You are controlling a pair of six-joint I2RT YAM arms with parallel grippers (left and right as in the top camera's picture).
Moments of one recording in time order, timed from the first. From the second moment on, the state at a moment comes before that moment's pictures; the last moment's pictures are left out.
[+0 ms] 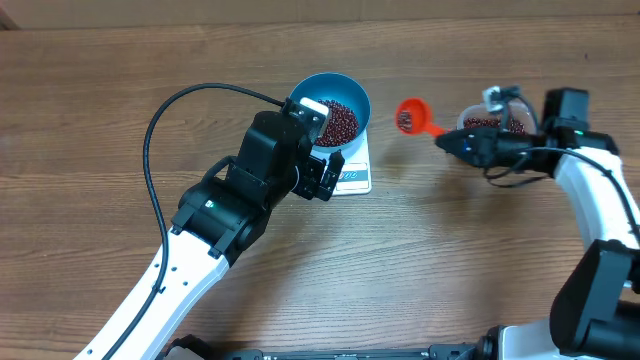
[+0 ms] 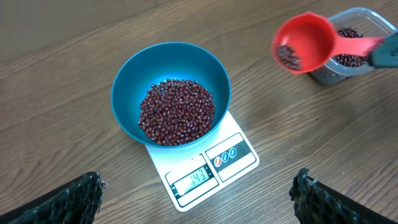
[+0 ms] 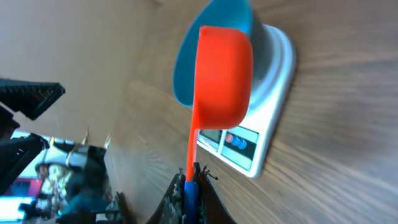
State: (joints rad) left arm -0.57 1.28 1.18 -0.58 -0.06 -0.07; right arm -0.20 1.66 1.15 -0.68 -1.14 -0.17
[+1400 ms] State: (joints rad) left arm -0.57 1.28 1.18 -0.58 -0.06 -0.07; right arm 0.20 1.66 1.15 -0.15 -0.76 -0.36
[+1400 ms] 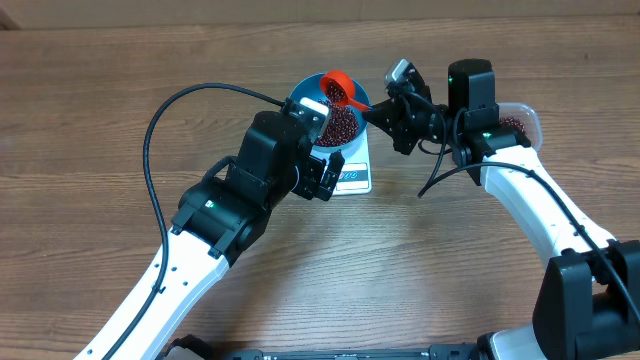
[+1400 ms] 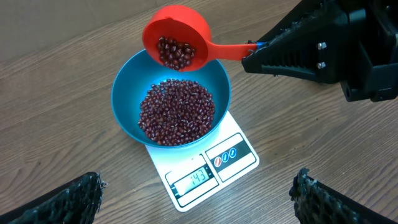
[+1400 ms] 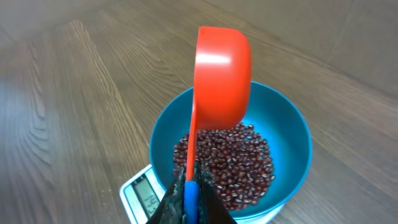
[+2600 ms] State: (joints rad) left arm -0.57 1.28 1.18 -0.58 -0.06 -0.07; right arm 0.20 1.66 1.15 -0.16 -0.73 -0.43
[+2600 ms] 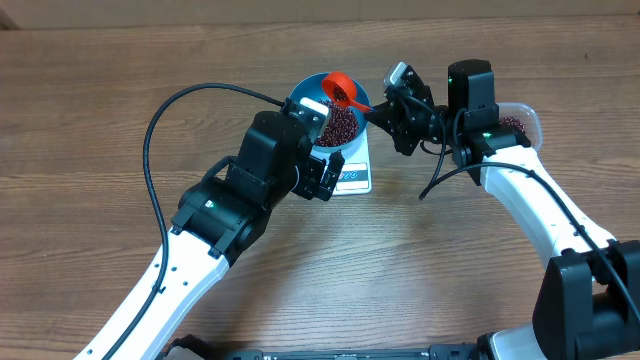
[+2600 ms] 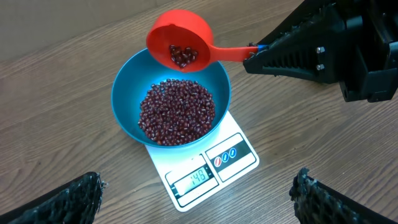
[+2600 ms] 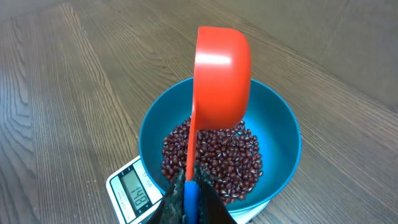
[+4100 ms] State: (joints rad) left arm -0.57 1.28 1.18 -0.58 -0.06 -0.07; right arm 0.20 1.66 1.15 -0.12 -0.68 -0.43
